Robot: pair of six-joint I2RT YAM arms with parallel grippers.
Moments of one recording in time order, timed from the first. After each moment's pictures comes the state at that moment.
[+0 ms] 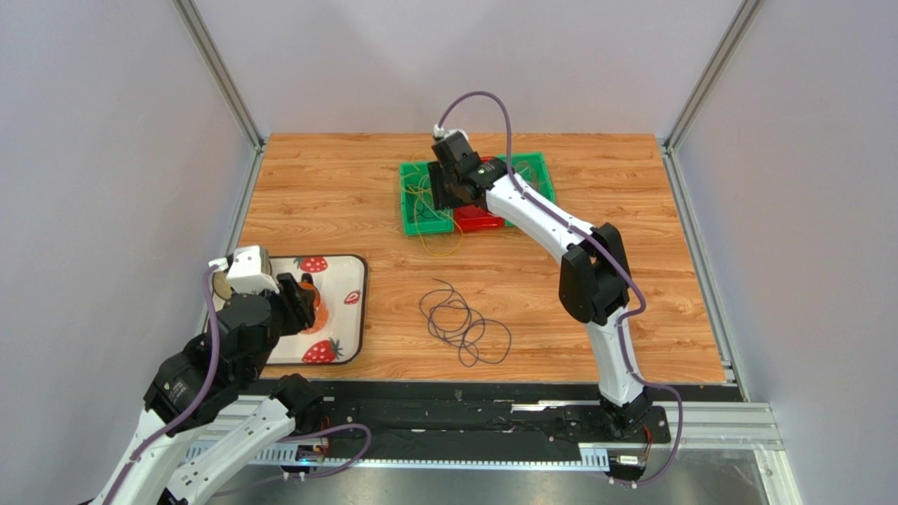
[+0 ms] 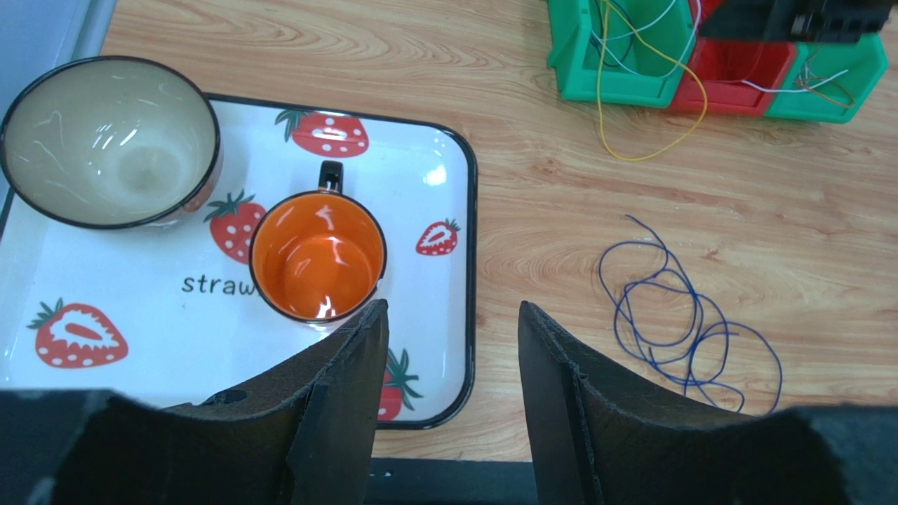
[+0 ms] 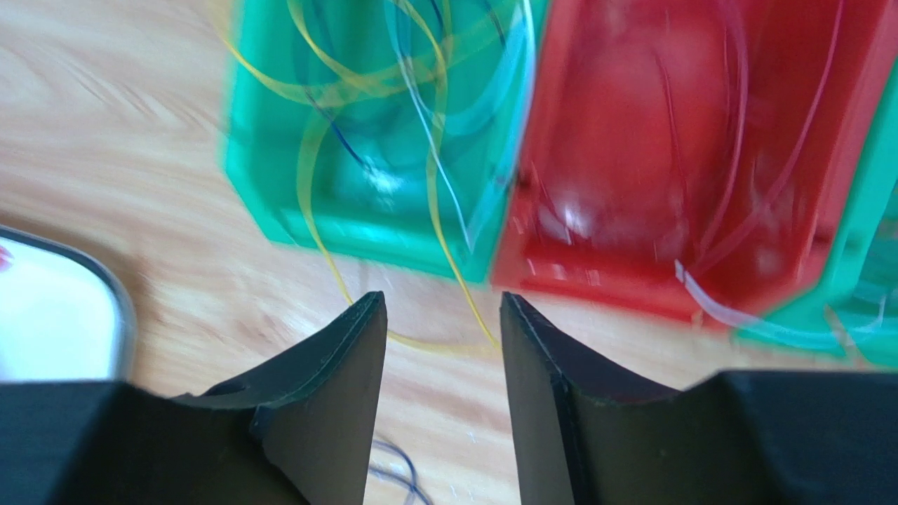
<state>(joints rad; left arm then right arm) -0.67 0.39 0.94 -1.03 -0.56 -0.52 0.67 2.18 2.05 -0.64 0.17 0.35</state>
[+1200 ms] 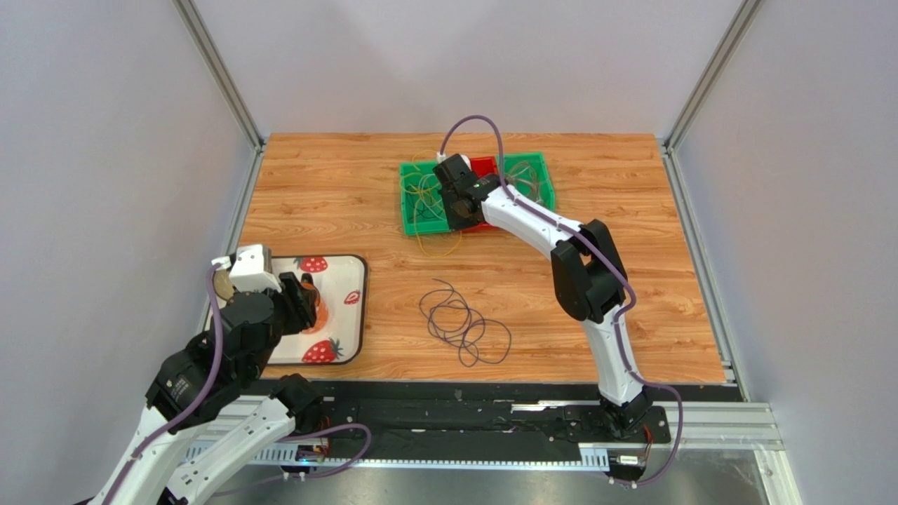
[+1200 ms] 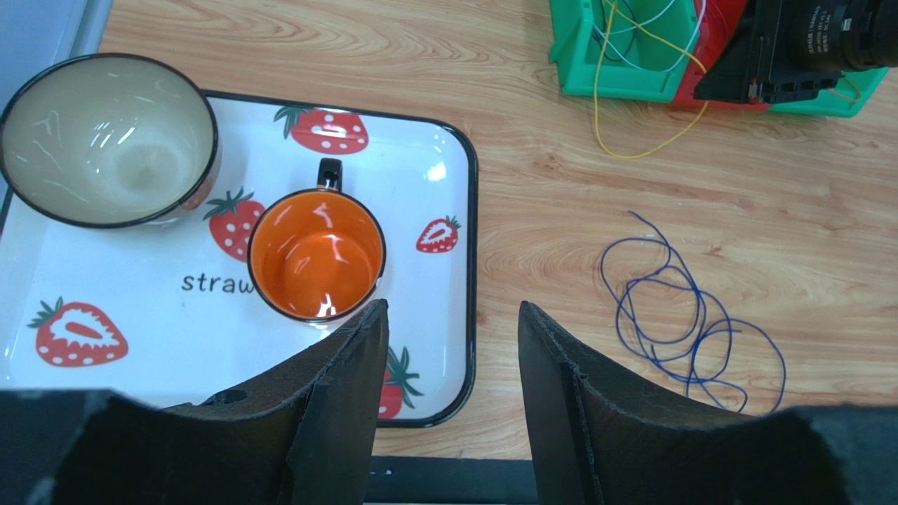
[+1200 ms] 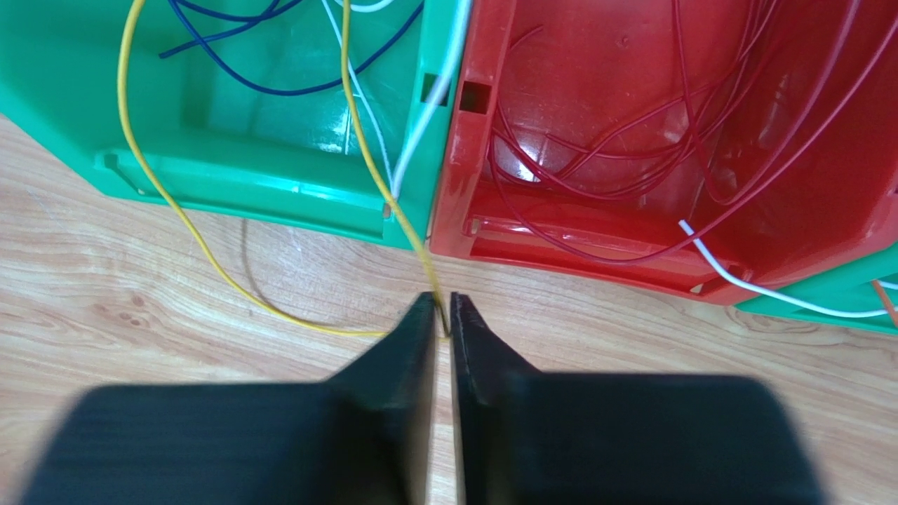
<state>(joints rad) -0.67 0.40 0.94 -1.03 -0.56 -0.52 0.67 2.19 1.87 -0.66 0.21 0.32</state>
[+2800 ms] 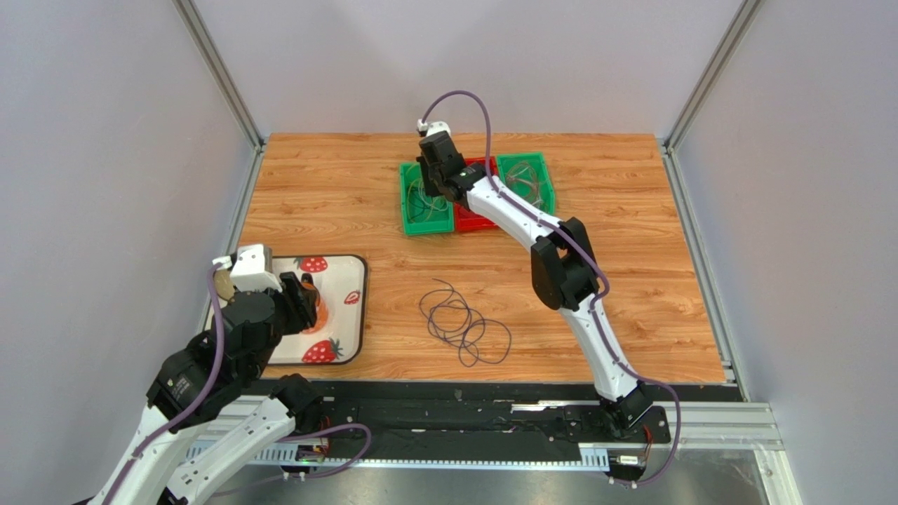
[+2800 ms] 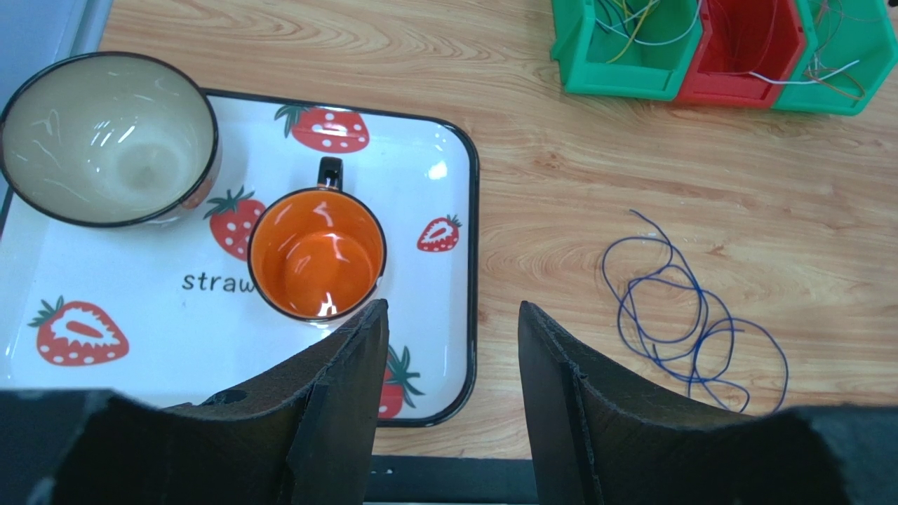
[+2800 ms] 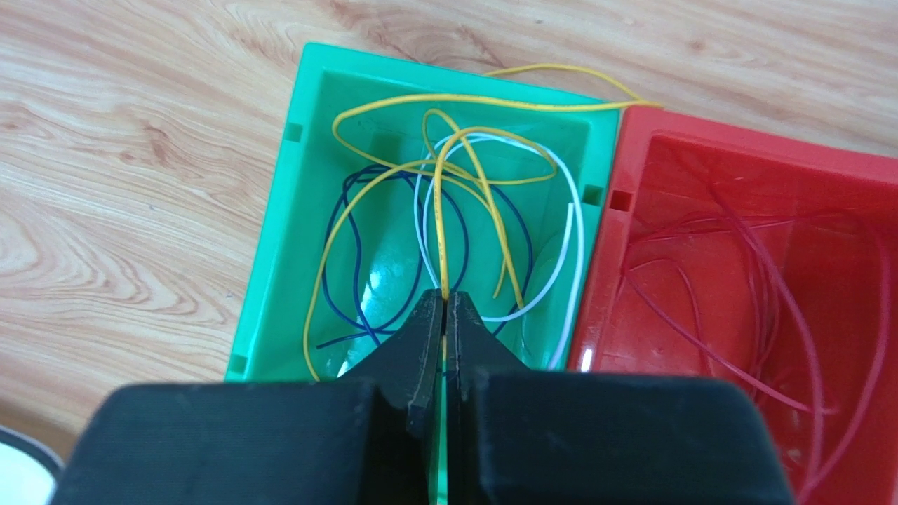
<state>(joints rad) -0.67 0.41 0.93 -1.03 -0.56 -0.52 0.66 2.42 2.22 -0.44 0.23 0.26</state>
